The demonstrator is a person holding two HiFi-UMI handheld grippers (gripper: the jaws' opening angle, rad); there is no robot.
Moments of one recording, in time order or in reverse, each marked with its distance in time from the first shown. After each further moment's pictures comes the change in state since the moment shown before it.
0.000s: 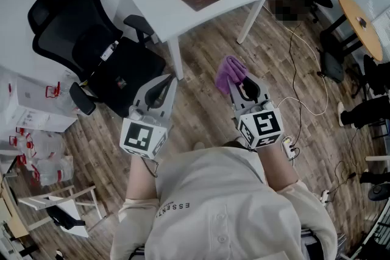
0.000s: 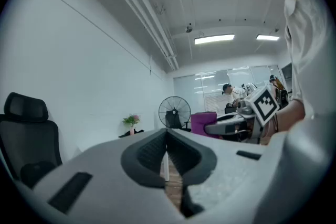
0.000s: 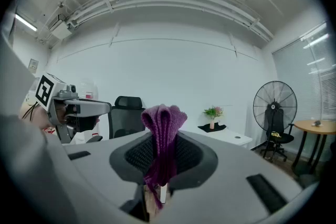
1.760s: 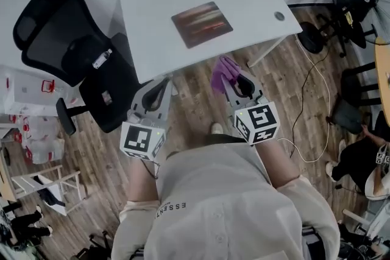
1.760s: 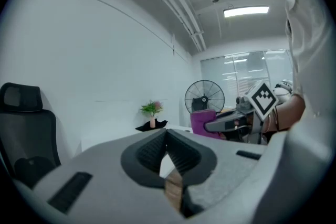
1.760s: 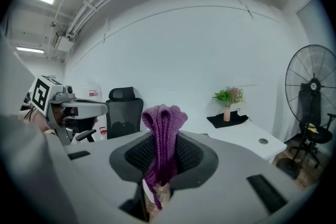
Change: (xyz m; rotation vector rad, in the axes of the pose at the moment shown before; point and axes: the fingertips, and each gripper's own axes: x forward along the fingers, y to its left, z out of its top) left arm 0.318 0.117 -0.044 -0.060 0.166 0.288; right arm 0.280 -0.254 -0.028 0.053 0.152 0.299
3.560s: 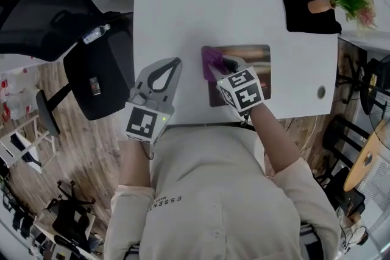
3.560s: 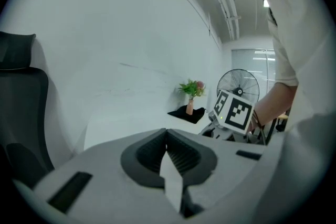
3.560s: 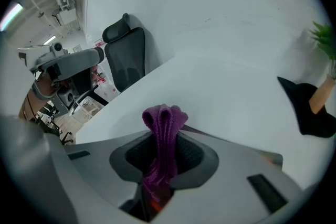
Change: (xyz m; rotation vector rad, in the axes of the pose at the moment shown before) left arm 0.244 0.285 -0.108 -0.209 0.161 0.137; right arm 0.436 -0.053 -0.103 -0.141 0.728 0.437
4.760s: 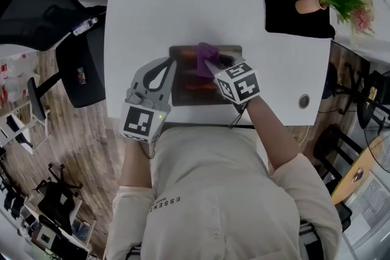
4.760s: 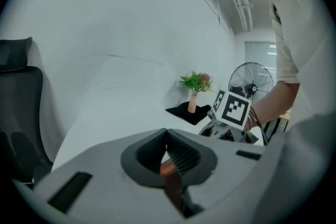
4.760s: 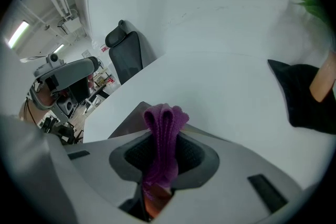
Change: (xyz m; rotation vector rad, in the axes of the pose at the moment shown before) left arm 0.076 -0.074 0.007 -0.037 0.058 0.120; right arm -0.035 -0.090 -0.043 0.017 0.037 0.138
